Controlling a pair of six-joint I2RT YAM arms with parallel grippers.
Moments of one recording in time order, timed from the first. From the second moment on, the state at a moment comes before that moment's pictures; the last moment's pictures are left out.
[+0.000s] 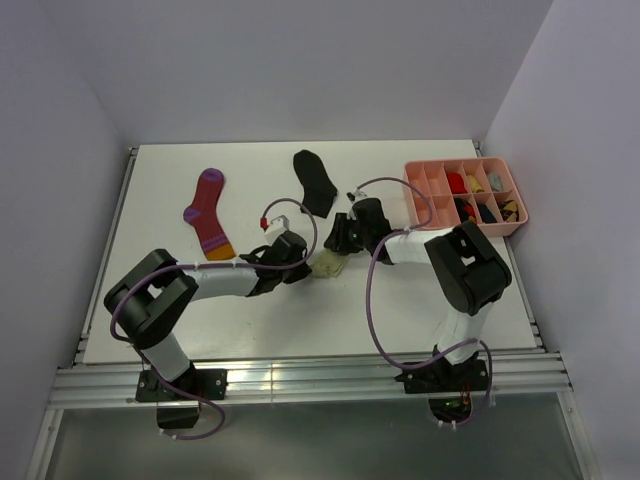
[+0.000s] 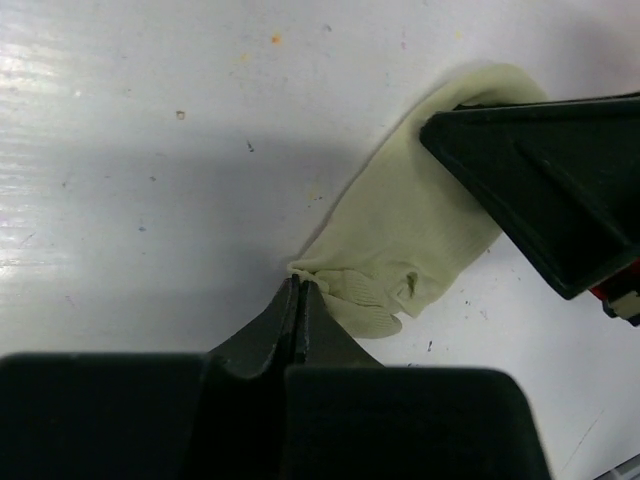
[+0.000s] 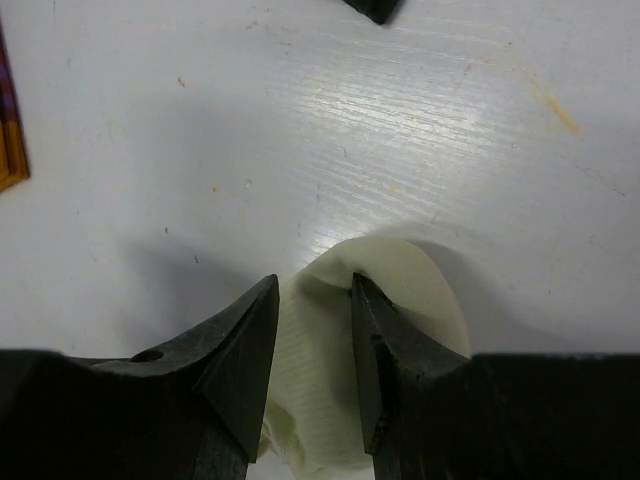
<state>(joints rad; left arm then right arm) -0.82 1.68 0.80 0.09 -0.25 -1.06 0.48 1.80 0.85 0.27 -0.21 0.53</state>
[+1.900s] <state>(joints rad) -0.84 1.66 0.82 -0.01 -0.33 -1.13 0.54 1.77 0.74 0.32 -0.30 0.58</state>
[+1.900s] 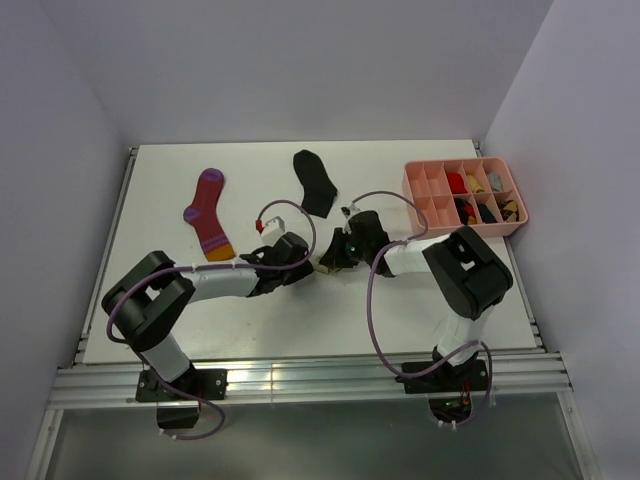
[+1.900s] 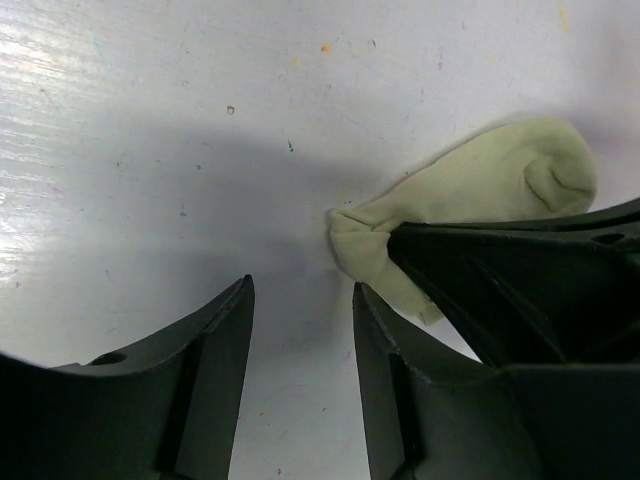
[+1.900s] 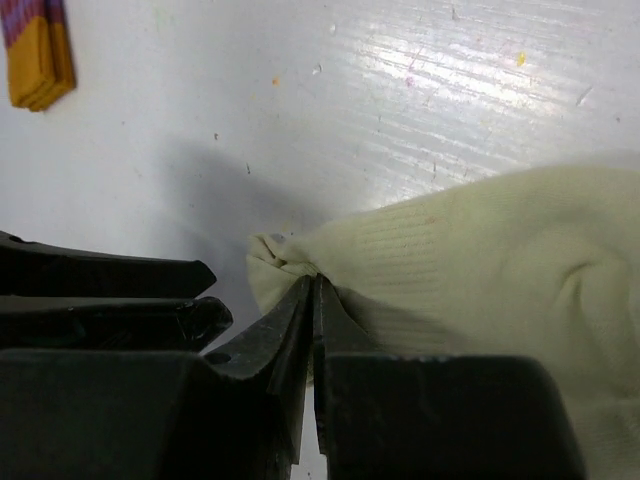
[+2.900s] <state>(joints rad) -0.81 1.78 0.87 0.12 -0.31 -1.25 0.49 1.79 0.70 0.42 -0.43 0.62</state>
